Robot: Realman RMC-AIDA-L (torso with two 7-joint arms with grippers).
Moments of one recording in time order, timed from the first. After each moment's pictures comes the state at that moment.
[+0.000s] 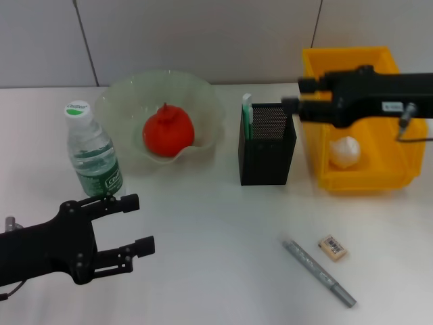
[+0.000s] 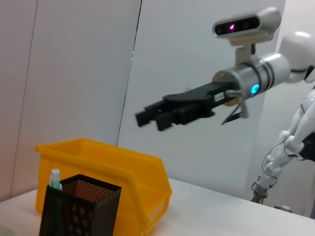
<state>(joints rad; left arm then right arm) -0.37 -2.06 0.59 0.62 1.93 1.84 -1.15 0.44 2.08 -1.08 -1.35 -1.92 -1.35 2.01</state>
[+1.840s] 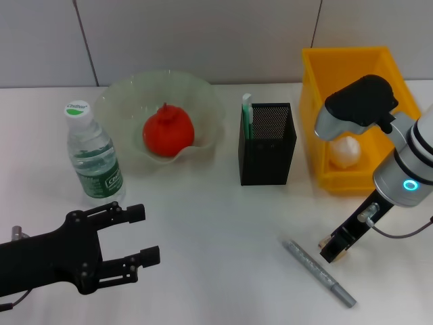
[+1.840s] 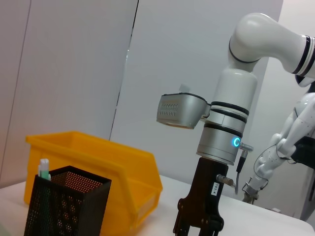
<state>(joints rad) -0.37 -2.06 0.60 0.60 1.94 1.84 -1.16 0.78 2.08 -1.37 -1.00 -2.67 -1.54 2.67</state>
